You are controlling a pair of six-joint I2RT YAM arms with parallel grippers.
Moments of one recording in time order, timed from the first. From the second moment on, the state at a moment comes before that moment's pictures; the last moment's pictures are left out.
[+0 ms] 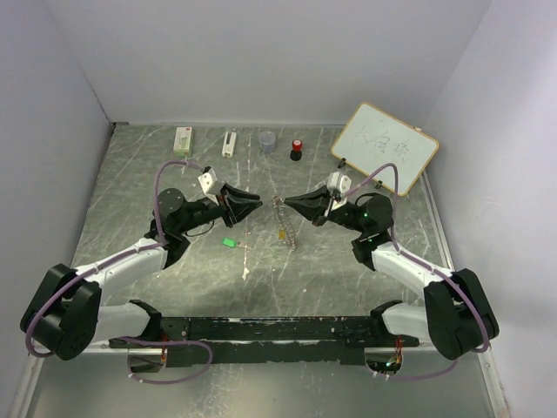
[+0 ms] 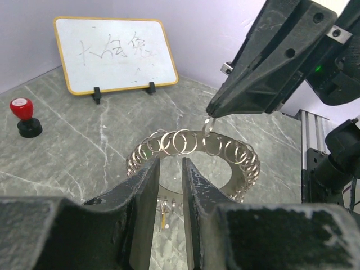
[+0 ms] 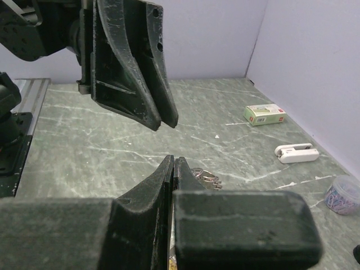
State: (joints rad) left arm -0.53 1.23 0.55 0.84 0.64 -0.25; right arm 0.41 1.22 0.49 1.04 -0.86 0.10
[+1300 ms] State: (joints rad) left arm -0.61 1.42 0.63 0.96 0.72 -0.34; right arm 0.41 1.22 0.52 1.02 -0.90 0.08
